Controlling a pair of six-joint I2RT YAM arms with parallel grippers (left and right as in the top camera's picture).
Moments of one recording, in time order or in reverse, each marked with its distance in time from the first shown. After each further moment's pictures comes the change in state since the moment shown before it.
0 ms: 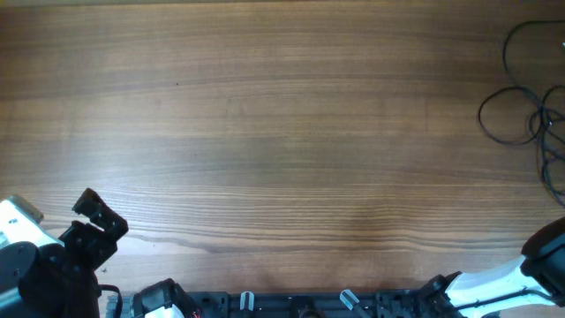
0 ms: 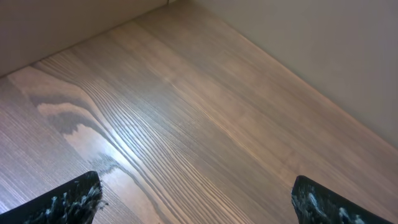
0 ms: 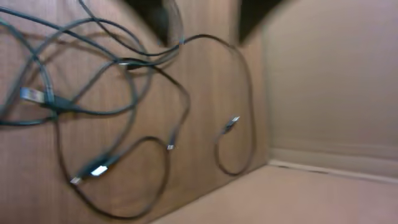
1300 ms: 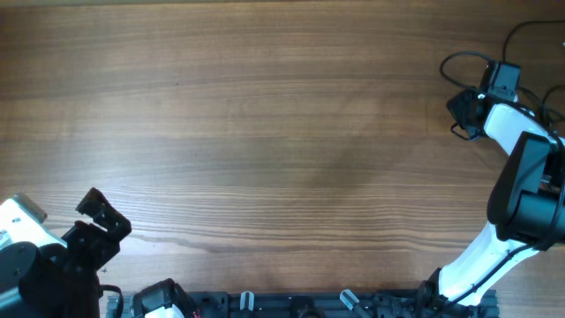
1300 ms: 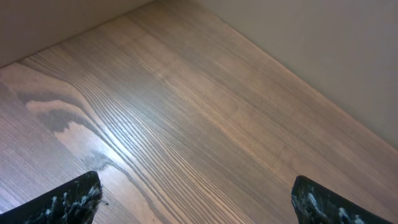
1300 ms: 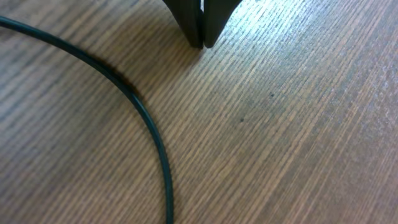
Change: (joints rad) left arm 0.000 0.000 0.000 -0.007 0.034 0.000; right arm 0.546 0.192 -0.263 0.132 0.190 -0.372
